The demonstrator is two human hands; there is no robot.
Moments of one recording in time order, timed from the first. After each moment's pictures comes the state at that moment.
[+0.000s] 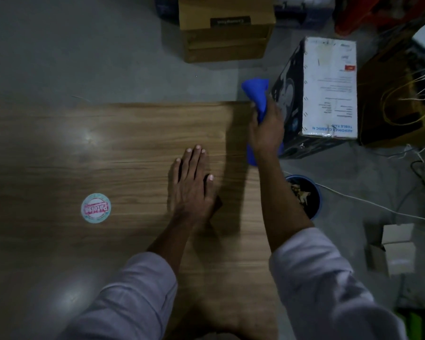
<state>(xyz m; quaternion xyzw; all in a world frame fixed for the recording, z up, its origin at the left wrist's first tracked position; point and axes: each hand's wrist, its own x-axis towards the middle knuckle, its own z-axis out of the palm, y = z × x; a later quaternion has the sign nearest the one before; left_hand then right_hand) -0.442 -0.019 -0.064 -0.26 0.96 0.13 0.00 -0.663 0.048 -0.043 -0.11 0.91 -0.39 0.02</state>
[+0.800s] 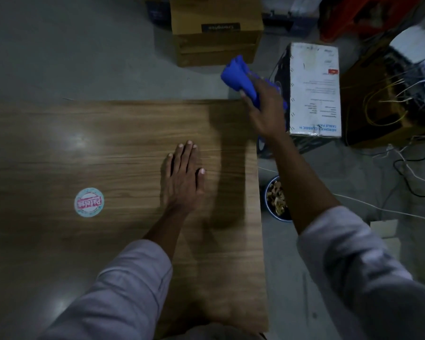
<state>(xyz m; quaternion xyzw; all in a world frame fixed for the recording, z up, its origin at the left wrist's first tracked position) -0.441 -0.017 -0.062 -0.26 0.96 0.10 0.00 -0.702 0.071 -0.006 -0.31 0.87 -0.38 0.08</state>
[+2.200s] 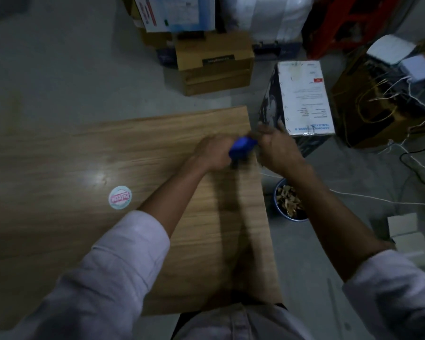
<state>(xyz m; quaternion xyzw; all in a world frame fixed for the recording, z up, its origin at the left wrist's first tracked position) -0.508 -0.006 0.074 -0.07 0.97 0.18 0.15 -0.593 0.171 0.079 -0.45 0.89 -0.07 0.07</state>
